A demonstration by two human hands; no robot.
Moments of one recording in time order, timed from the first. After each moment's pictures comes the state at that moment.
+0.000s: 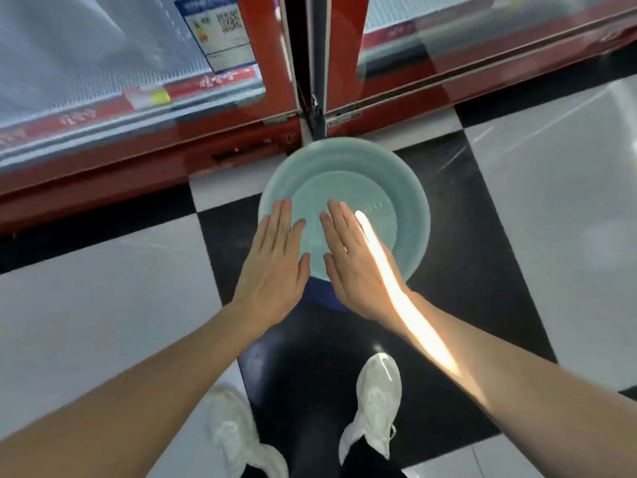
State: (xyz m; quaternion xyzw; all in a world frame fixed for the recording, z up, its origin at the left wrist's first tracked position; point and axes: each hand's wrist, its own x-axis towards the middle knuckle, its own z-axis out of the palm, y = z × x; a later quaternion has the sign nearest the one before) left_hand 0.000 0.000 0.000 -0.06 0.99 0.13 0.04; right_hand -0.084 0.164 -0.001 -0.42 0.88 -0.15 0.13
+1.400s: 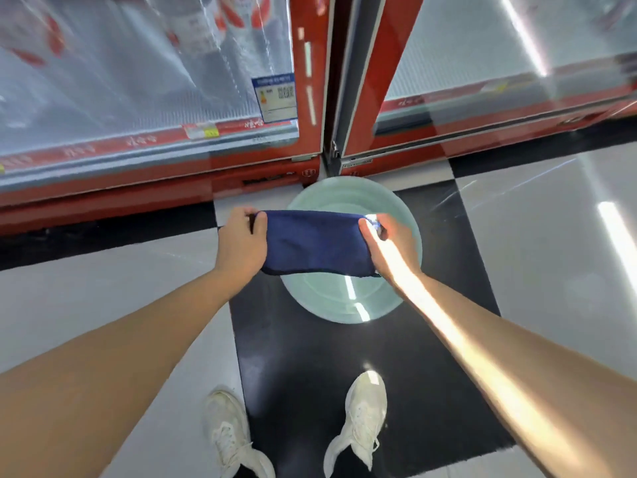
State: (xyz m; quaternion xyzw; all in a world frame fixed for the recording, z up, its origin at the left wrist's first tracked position) left_hand -0.029 -0.071 0.071 -0.45 0.78 0.44 -0.03; right_hand -0.147 0.139 0.072 -0.01 0.87 -0.40 0.28
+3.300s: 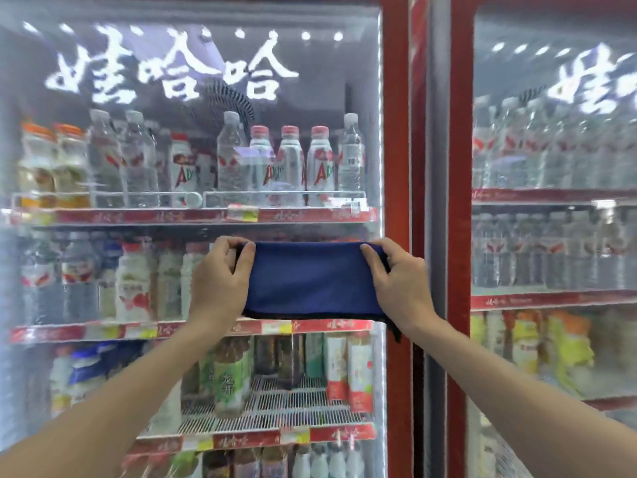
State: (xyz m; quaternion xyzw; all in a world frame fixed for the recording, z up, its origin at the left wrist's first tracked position) left_hand -0.005 -0.254 1.132 -0.11 0.73 0.26 -0.62; right_hand -0.179 -0.051 1.128 -0.44 0.63 -0.54 -0.34
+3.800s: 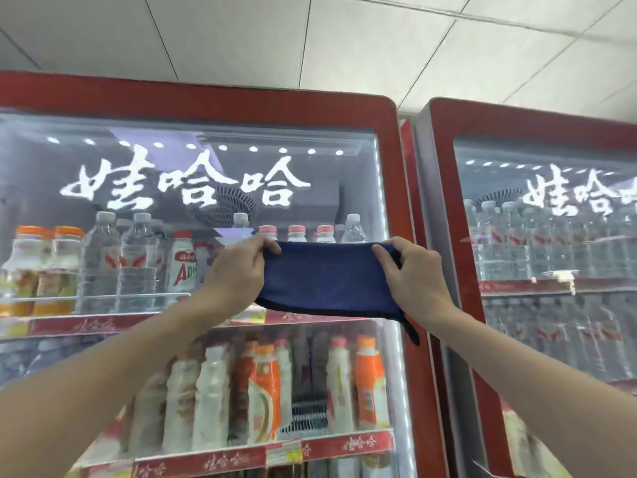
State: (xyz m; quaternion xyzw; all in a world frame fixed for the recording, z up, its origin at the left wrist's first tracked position) left_hand -0.006 -0.299 1.302 -0.01 0.82 0.11 -0.57; right_hand -0.167 -0.070 1.282 -0.39 0.62 -0.50 -0.46
